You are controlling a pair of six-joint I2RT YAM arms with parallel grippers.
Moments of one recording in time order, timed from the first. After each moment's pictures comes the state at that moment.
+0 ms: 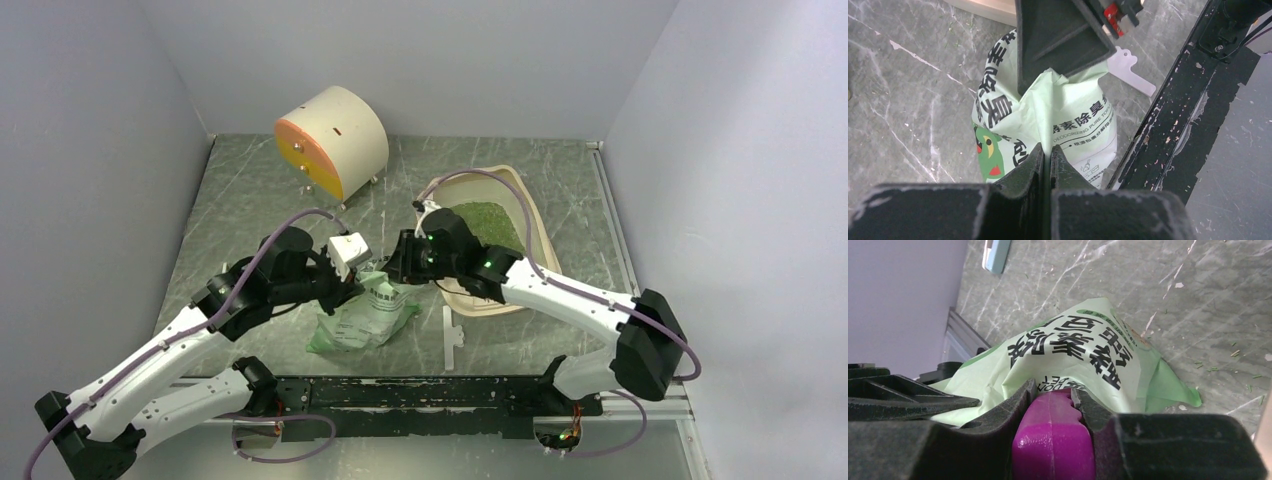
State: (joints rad) left arm -0.78 0.82 0.86 -0.59 0.25 0.08; right arm 0.90 1.35 0.97 -0.18 -0.15 0.78
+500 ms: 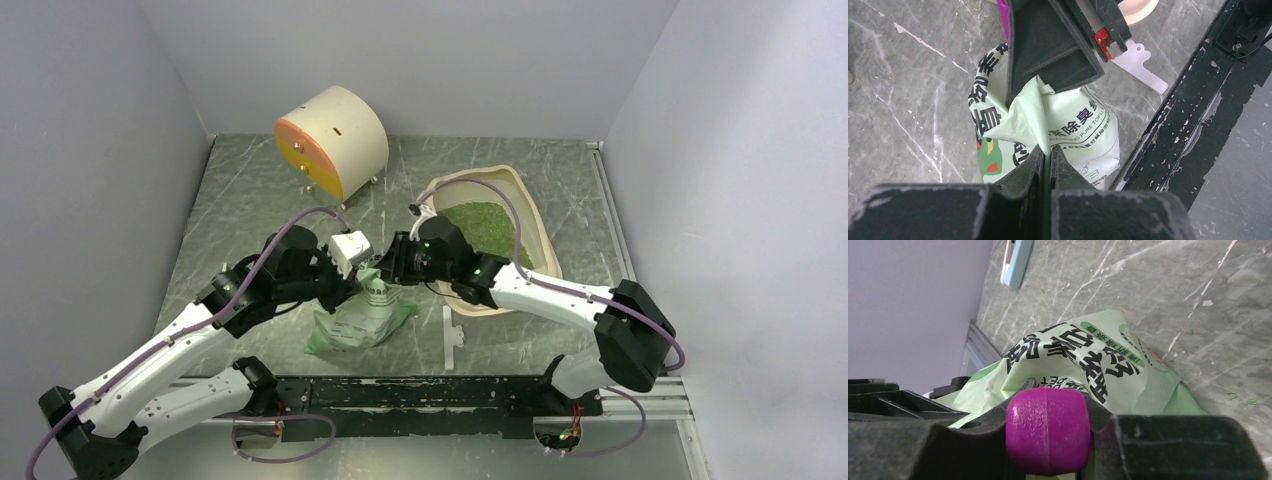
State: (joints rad) left arm -0.77 0.85 0.86 -0.61 0.21 0.06; right arm 0.94 1.44 0.92 0.03 -0.12 0.84
